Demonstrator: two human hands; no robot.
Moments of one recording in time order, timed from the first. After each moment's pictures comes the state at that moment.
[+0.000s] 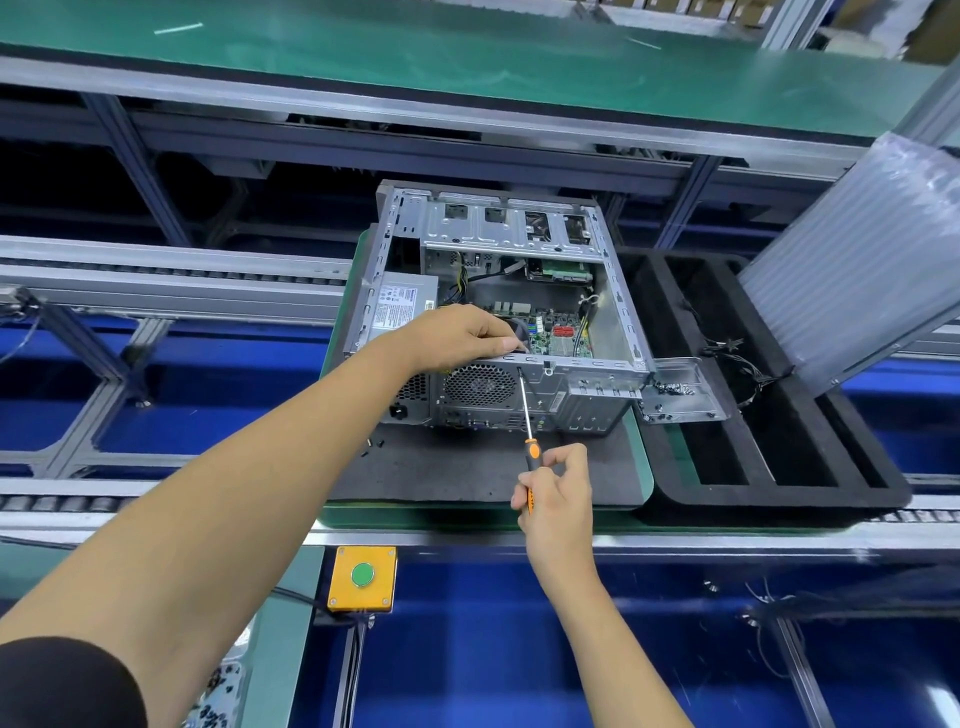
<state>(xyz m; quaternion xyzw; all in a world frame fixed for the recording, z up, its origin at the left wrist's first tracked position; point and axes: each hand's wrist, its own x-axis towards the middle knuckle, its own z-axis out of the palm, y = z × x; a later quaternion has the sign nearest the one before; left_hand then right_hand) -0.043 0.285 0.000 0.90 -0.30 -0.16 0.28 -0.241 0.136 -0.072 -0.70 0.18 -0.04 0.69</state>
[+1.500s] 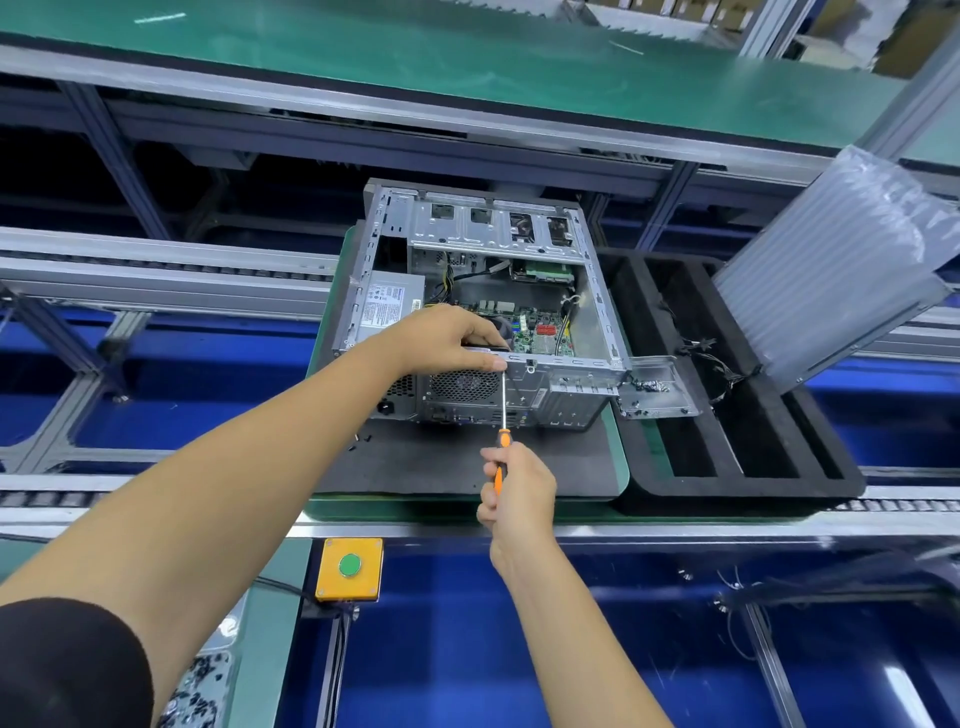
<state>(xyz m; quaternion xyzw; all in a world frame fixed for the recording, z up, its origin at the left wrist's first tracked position) -0.045 0.288 -0.005 0.90 -0.33 -0.11 0.27 -0.232 0.165 -0.033 -0.51 0.39 0.04 0.76</state>
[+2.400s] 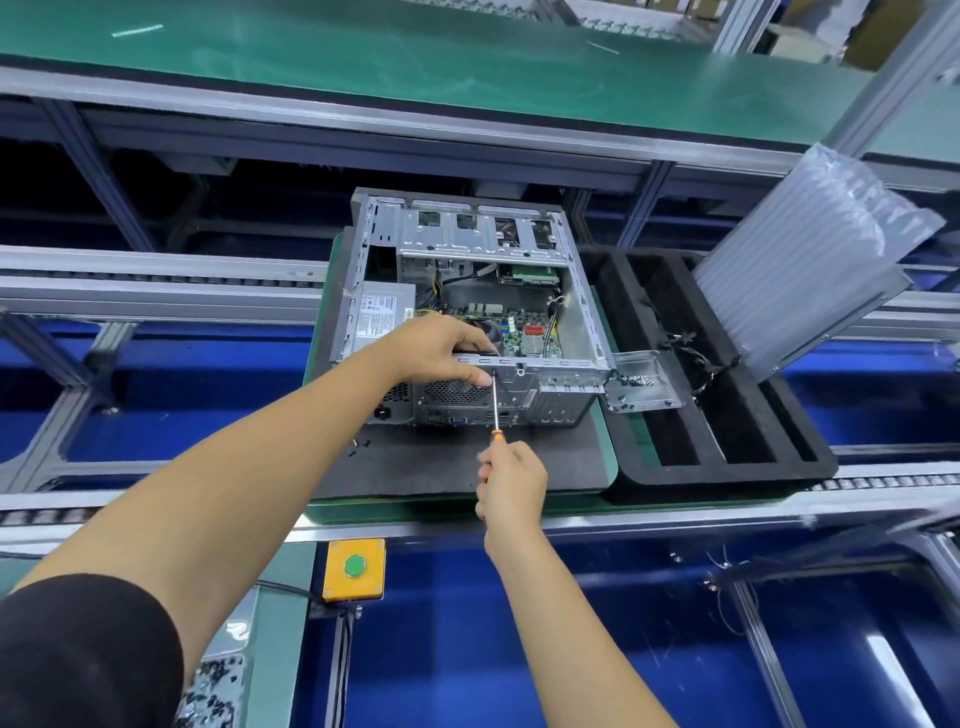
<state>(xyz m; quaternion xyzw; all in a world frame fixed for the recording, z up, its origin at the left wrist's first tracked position) -0.042 0.290 -0.005 0.89 -0.33 -0.14 0.26 -0.228 0.174 -0.028 -0.58 0.39 0.01 0.71</state>
